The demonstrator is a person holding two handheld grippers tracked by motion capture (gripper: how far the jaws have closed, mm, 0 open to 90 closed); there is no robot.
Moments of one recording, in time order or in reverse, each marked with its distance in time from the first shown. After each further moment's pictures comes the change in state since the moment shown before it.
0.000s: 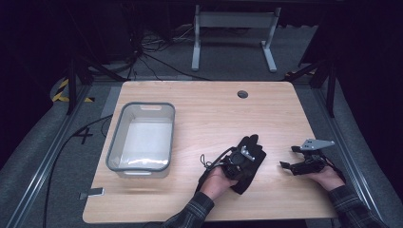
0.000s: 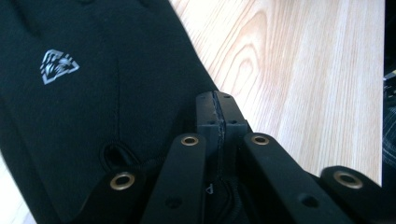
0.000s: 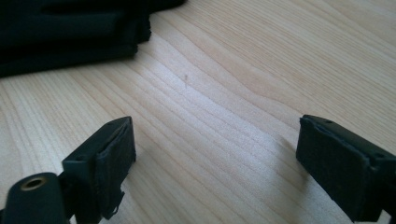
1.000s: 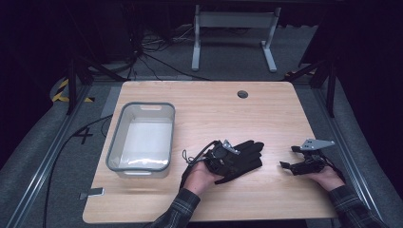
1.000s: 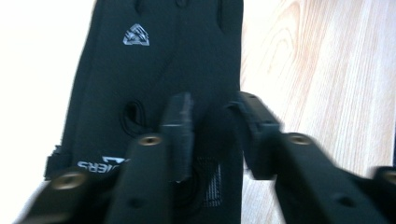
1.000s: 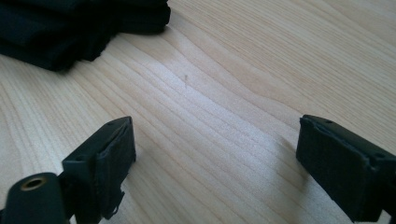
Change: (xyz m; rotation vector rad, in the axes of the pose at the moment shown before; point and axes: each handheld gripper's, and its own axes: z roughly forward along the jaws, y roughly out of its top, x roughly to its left) left arm 0.024 -0.015 -0.040 -0.054 0.066 -0.049; right arm 0.000 0.000 0.000 0.000 0.000 0.001
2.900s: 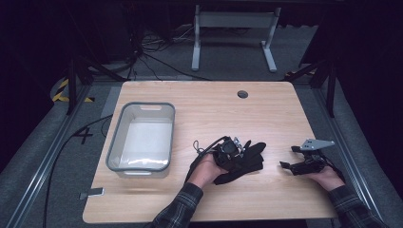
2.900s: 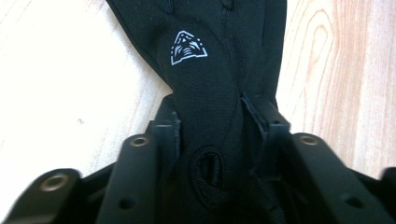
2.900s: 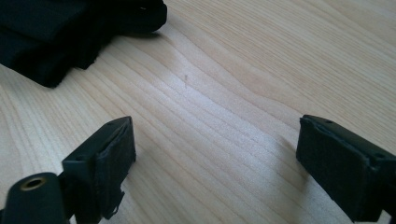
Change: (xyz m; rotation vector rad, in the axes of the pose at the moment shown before) left arm 0.015 0.020 0.036 0.129 -0.033 0.131; right arm 0.000 0.000 0.000 0.000 0.000 0.000
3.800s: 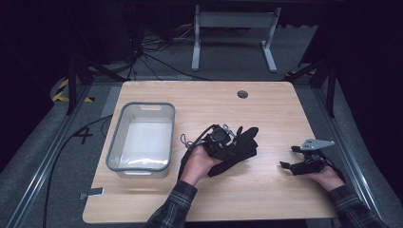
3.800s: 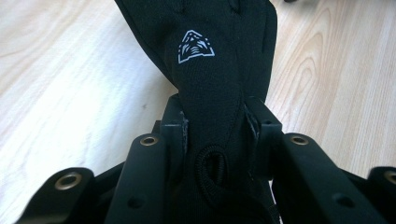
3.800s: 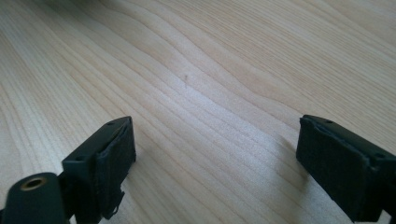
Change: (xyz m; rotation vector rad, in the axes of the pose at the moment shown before) left arm 0.004 0.003 -0.064 -0.086 0.080 -0.128; right arm 0.000 0.000 0.000 0.000 0.000 0.000
